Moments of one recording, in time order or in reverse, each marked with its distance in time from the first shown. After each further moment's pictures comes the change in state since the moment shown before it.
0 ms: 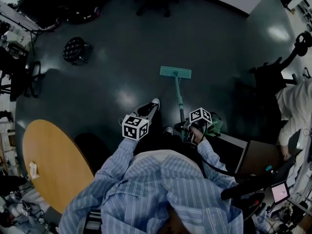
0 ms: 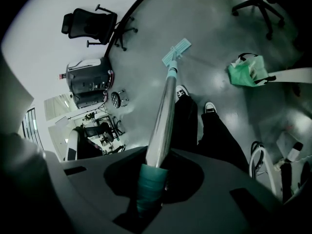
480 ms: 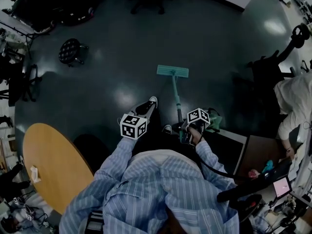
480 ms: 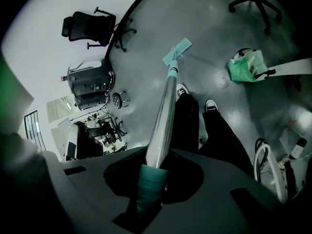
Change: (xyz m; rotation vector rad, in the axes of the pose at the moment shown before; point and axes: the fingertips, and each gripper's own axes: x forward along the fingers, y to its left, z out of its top) left arm 0.014 0.000 0.004 0.012 0.013 -0.014; right arm 0.000 -0.003 -0.004 0.018 0.000 0.027
